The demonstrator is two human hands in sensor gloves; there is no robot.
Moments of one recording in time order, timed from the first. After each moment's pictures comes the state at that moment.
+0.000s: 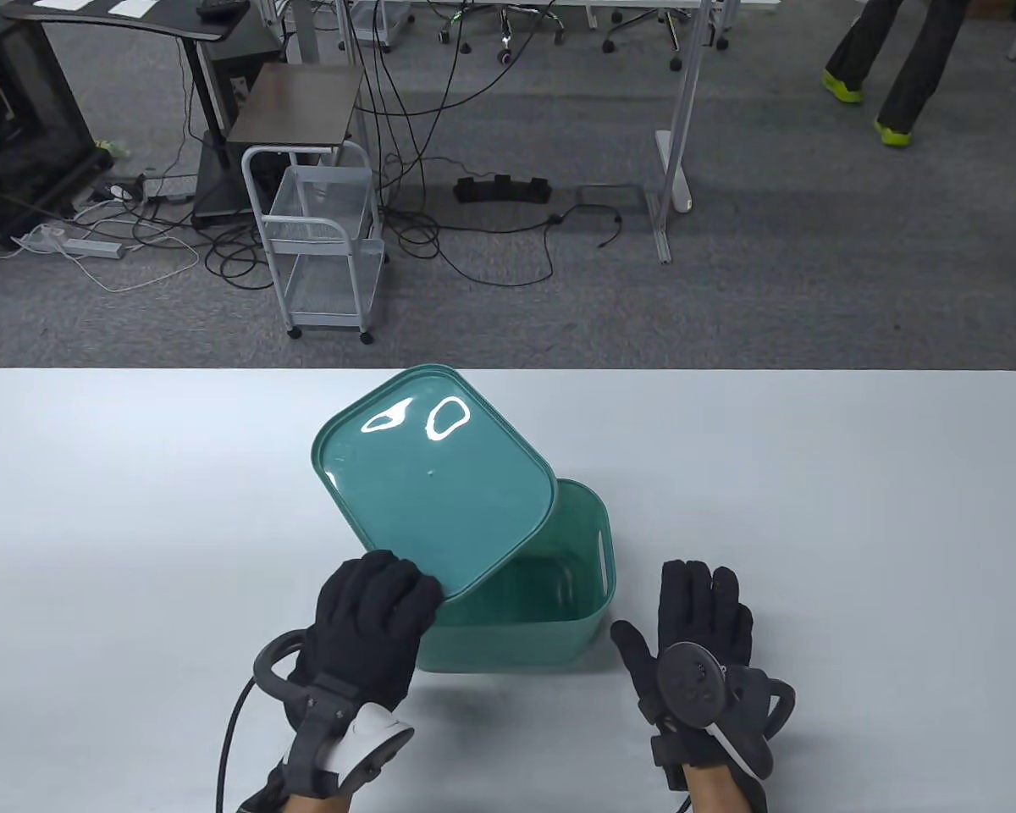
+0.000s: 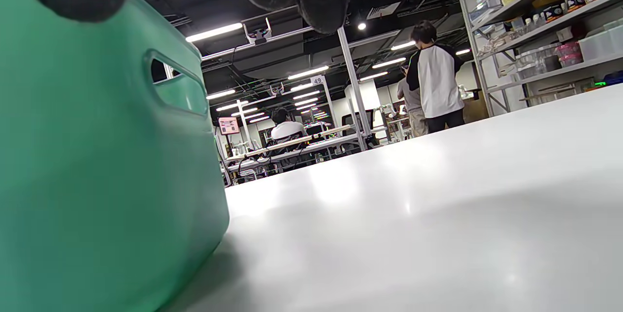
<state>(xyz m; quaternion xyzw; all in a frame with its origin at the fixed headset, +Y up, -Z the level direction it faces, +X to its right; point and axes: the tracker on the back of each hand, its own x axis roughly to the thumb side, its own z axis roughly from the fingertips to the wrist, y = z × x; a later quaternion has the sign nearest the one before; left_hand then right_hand) -0.158 -0.649 -0.241 0.53 -0.19 0.03 0.83 0.170 -0.725 -0.277 -0.02 -0.16 0.98 0.12</state>
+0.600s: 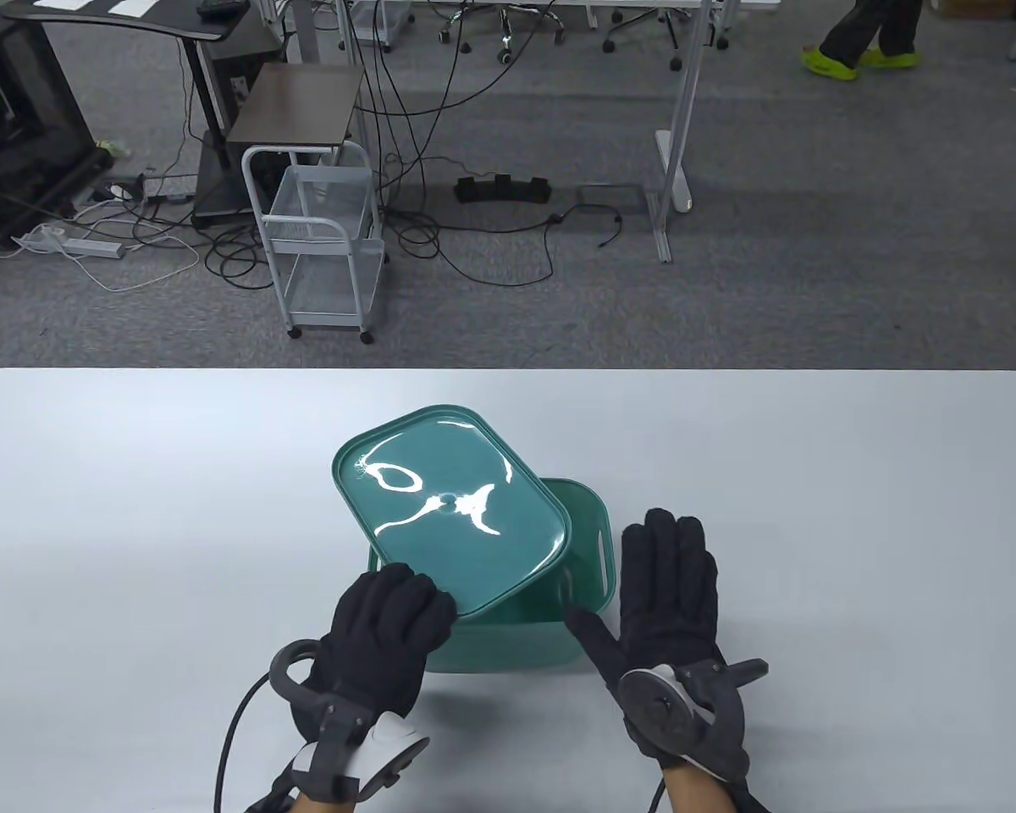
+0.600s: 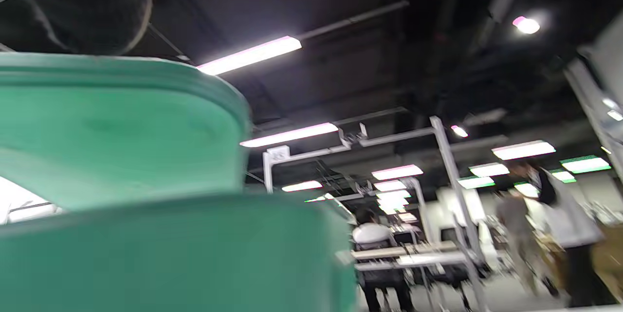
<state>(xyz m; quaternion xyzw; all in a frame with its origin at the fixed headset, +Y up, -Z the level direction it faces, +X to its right) -0.152 -0.660 -0.242 0.51 -0.20 0.00 0.84 0.112 -0.649 -0.261 0.13 -0.35 0.92 0.08</state>
